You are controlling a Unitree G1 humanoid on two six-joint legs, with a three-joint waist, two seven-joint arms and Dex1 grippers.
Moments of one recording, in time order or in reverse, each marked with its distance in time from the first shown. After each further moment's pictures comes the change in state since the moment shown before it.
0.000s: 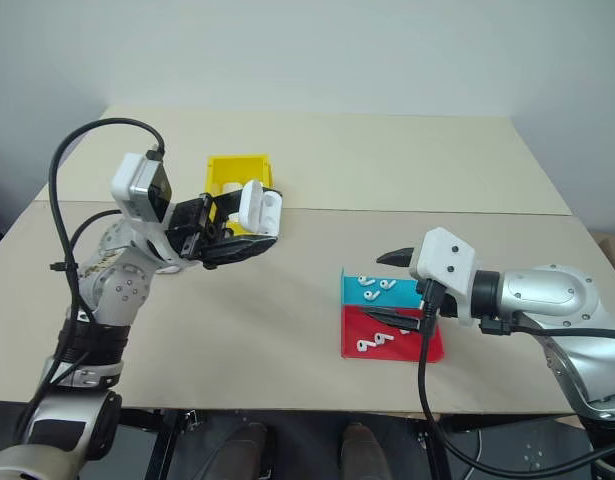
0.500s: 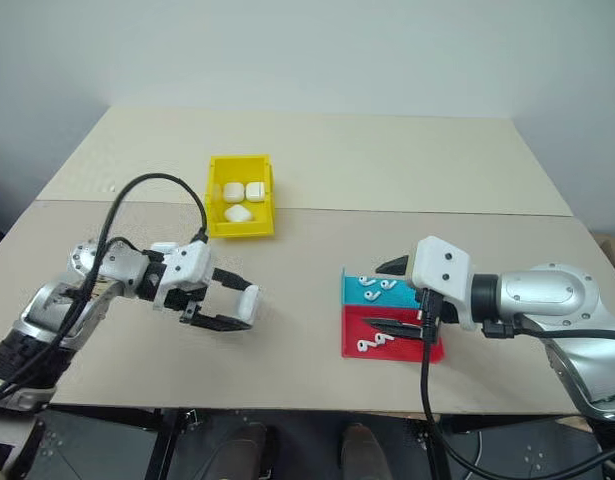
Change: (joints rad) left arm 0.064 0.450 -0.270 -0.045 0.566 0.042 -0.148; right arm 0.008 -0.011 0.029 -0.024 -0.013 0.015 0.023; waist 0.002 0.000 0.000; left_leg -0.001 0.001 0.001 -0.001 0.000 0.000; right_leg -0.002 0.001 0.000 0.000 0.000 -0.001
